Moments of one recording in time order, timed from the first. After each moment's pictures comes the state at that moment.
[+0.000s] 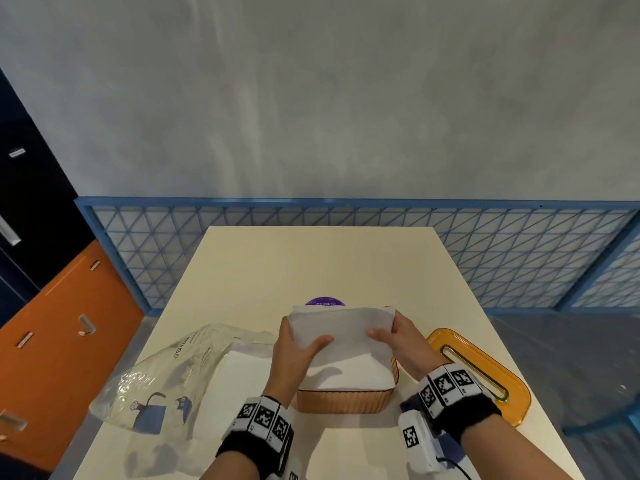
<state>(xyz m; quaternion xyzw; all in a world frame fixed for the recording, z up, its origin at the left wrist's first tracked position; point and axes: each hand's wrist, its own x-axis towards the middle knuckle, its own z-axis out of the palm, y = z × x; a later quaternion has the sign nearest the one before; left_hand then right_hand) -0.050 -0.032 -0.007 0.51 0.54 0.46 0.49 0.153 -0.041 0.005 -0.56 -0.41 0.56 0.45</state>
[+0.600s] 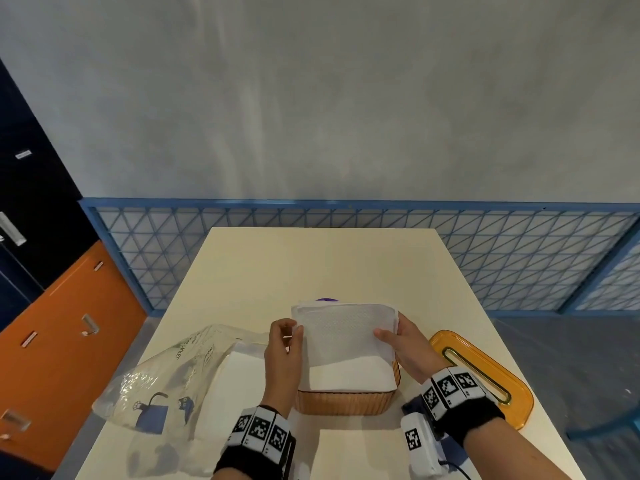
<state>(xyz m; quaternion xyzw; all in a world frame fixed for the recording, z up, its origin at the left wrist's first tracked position) -0.056 -0.034 -0.021 0.49 0.56 0.52 0.43 0.158 -0.040 -0.004 -0.57 -0.40 0.55 0.46</state>
